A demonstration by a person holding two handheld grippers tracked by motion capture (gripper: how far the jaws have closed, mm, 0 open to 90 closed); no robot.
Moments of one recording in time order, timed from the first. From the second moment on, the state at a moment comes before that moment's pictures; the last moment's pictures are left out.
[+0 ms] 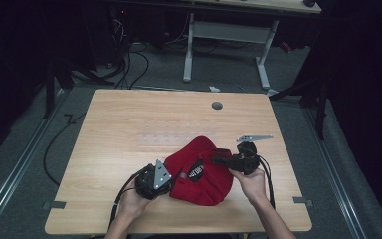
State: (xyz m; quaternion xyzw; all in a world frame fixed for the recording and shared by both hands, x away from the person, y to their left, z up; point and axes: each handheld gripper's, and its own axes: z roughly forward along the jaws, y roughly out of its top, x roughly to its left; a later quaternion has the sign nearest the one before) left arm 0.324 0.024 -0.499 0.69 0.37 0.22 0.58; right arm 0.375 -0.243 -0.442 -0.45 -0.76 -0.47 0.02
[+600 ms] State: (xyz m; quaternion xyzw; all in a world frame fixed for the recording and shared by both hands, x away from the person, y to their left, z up) left arm 0.325 0.023 -0.498 0.71 0.36 0.21 0.57; right arm 0.378 -0.240 -0.439 -0.46 -0.76 -0.45 0.04
